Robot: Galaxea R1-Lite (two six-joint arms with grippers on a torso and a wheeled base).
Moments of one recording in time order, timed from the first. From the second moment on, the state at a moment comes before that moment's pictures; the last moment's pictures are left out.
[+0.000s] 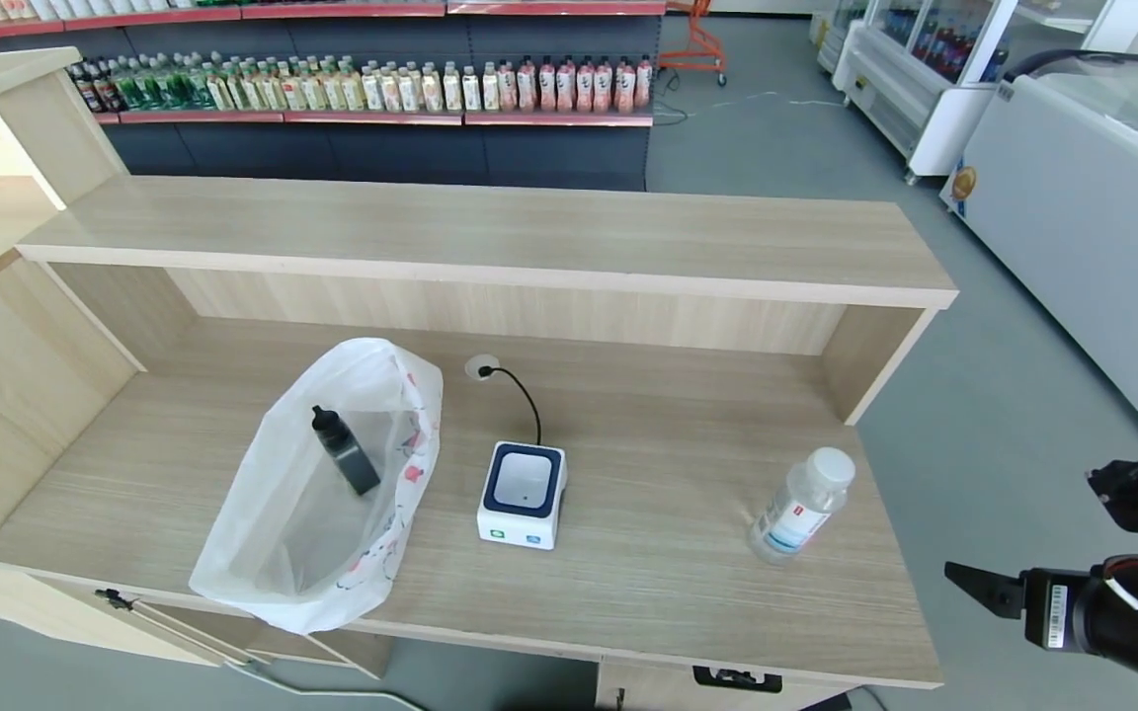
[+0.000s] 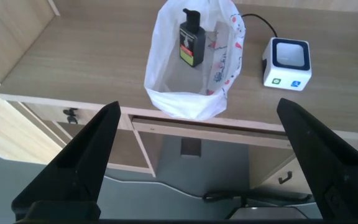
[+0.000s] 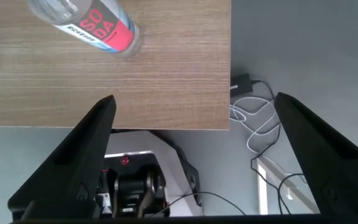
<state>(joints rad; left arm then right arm) 0.00 0.00 0.00 0.00 0.00 0.00 0.05 1.37 -0.22 -0.59 -0.04 0.11</state>
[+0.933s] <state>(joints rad) 0.00 0.00 0.00 0.00 0.00 0.00 0.26 1.70 -0.20 -1.09 -0.11 0.12</state>
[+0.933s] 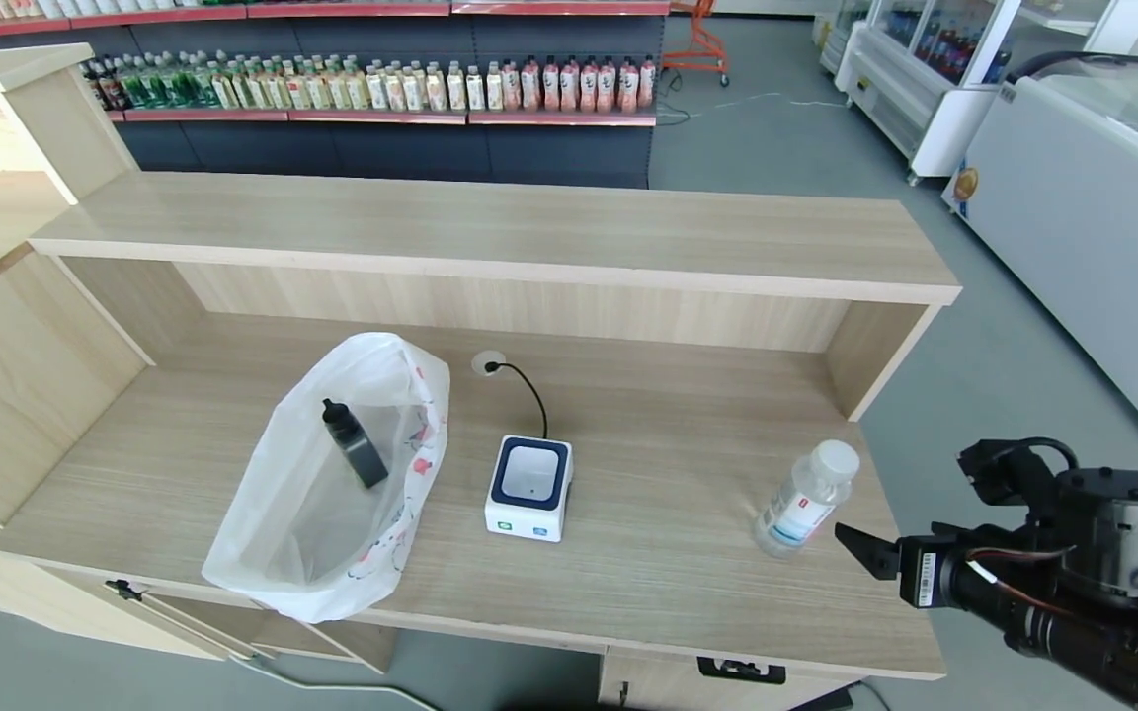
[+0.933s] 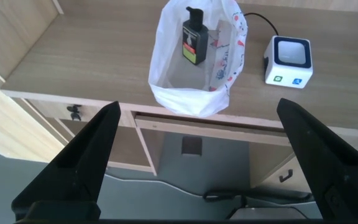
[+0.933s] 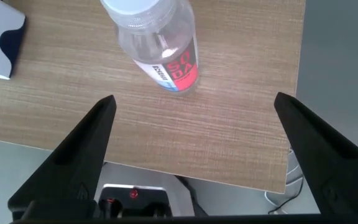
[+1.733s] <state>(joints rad) 0.00 0.00 0.00 0.00 0.00 0.00 0.33 2.03 -0.22 -1.49 -0.16 0.03</state>
